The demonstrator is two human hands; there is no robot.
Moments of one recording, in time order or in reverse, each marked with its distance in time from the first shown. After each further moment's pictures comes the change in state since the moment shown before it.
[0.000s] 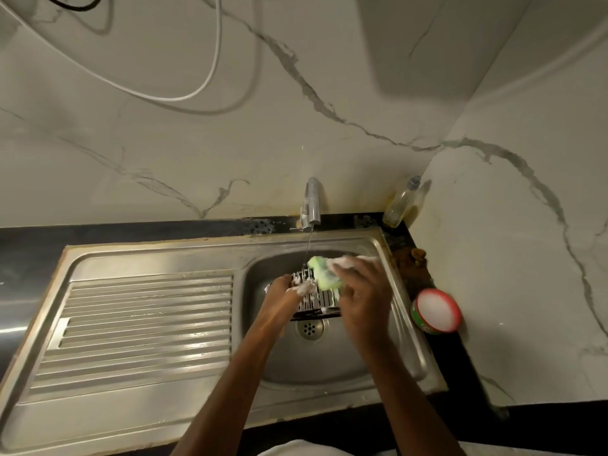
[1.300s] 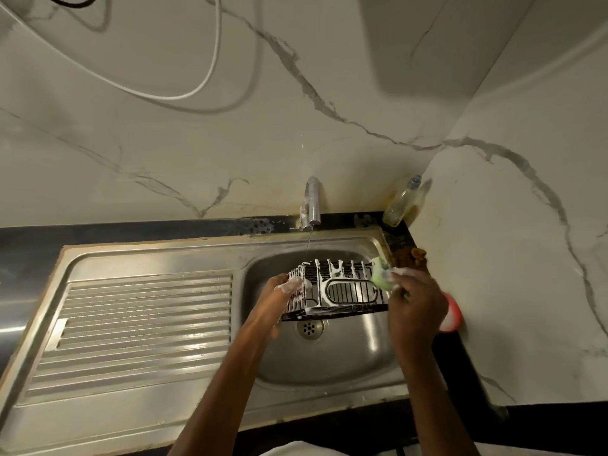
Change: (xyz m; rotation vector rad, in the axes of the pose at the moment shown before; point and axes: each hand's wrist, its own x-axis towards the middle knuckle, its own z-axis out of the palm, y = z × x) left_hand 0.012 -0.021 -0.017 -0.214 -0.056 -0.036; right_hand -0.006 0.038 -0.038 -0.083 0.177 0.330
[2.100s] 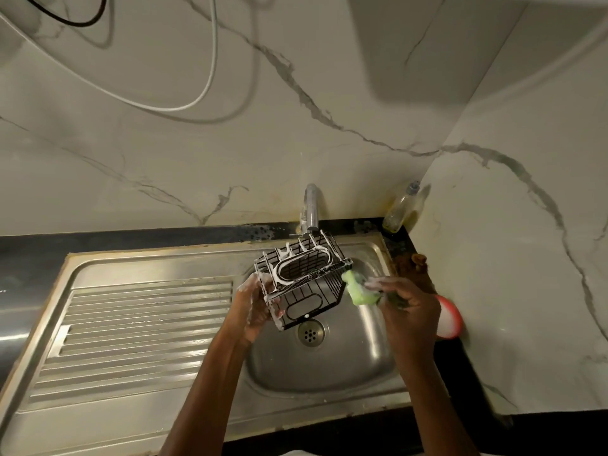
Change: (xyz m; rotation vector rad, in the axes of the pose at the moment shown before) left_hand -0.004 0.003 -0.035 -0.408 0.045 0.022; right_hand -0.001 -0.004 -0.010 0.544 -0.158 0.081
